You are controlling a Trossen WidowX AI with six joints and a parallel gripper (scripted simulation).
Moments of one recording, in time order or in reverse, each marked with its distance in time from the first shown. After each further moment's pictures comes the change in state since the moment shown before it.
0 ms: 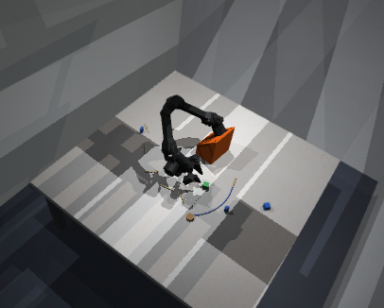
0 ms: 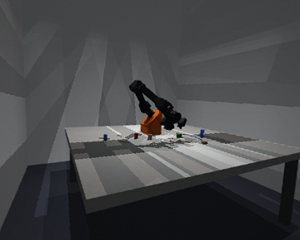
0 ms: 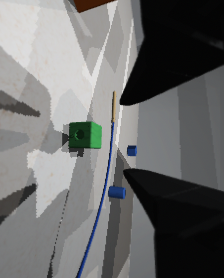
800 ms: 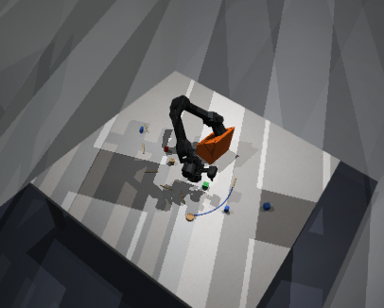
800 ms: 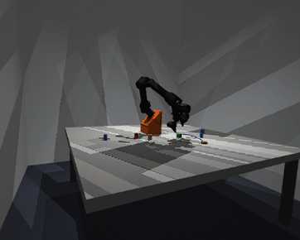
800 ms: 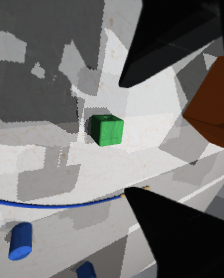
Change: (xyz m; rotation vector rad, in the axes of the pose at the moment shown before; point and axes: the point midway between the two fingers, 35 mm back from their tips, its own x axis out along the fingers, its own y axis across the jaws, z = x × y) arm 0.022 0.006 -0.021 -1.371 -0.252 -0.344
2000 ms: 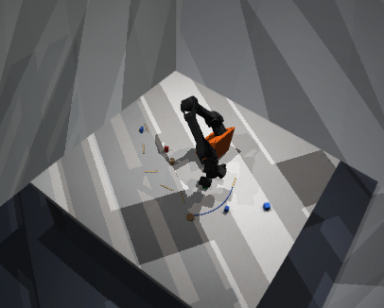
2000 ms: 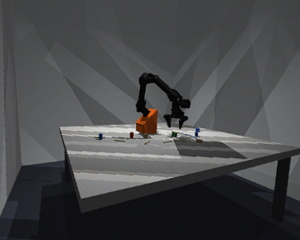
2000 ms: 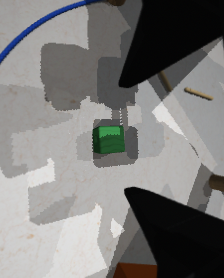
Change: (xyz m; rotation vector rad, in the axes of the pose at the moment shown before) arm 0.011 0.025 -0.008 -1.585 0.273 -0.430
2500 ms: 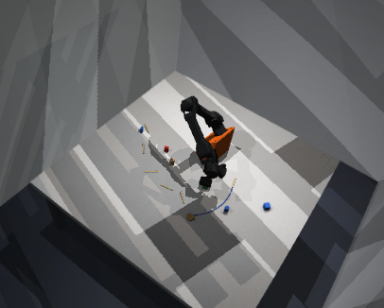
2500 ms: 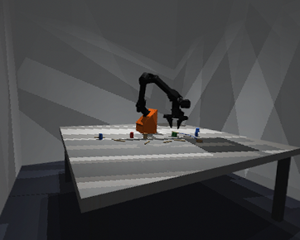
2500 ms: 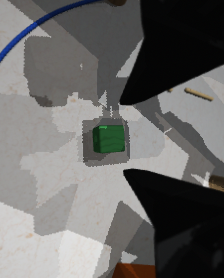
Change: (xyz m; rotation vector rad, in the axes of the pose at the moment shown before) arm 0.000 0.001 0.000 -0.008 0.002 0.001
